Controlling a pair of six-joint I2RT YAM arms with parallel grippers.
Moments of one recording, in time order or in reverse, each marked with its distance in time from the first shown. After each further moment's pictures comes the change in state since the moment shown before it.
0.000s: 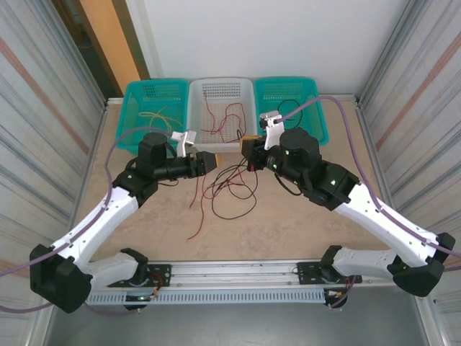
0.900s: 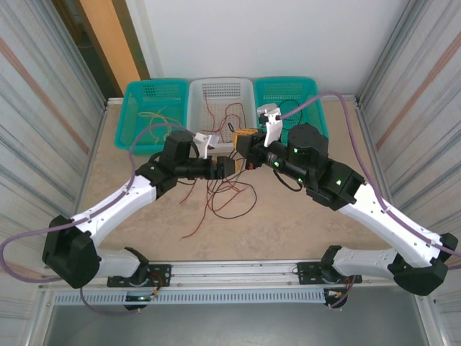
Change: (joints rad) left arm -0.097 0.200 0.047 0.001 -0.058 0.085; right arm 0.025 0.000 0.070 0.066 -0.080 -0.053
